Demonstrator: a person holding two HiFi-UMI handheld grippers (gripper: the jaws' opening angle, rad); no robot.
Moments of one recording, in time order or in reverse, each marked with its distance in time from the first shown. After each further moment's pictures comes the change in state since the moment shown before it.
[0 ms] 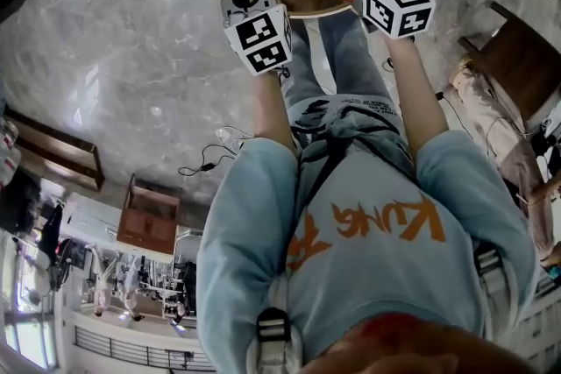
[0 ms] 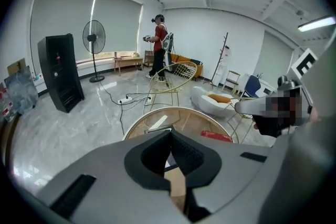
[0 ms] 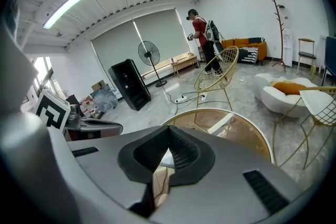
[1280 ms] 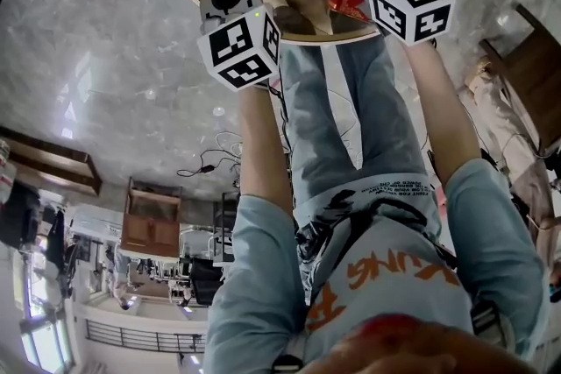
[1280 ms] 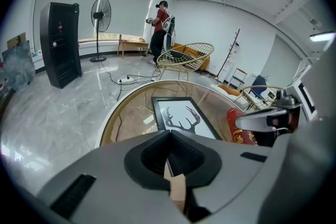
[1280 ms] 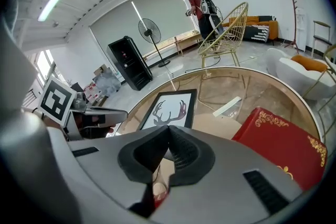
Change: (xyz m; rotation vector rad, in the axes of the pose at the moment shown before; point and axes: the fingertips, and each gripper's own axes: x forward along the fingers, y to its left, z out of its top) left arm 0.170 0.059 -0.140 -0.106 0.074 -0.034; right arm 0.169 -0.062 -0.161 -0.009 0.192 0.070
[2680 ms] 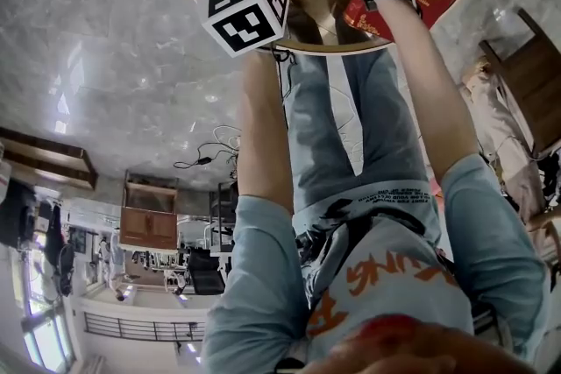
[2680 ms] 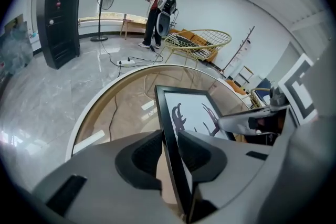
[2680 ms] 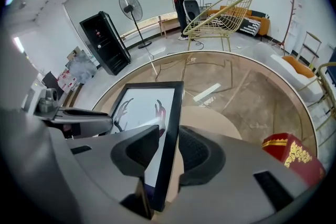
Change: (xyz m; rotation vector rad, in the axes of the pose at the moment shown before) left arm 0.083 0.025 0.000 -0.111 0.161 -0.034; right arm 0.100 -0.043 0.025 0.052 0.187 -0.236
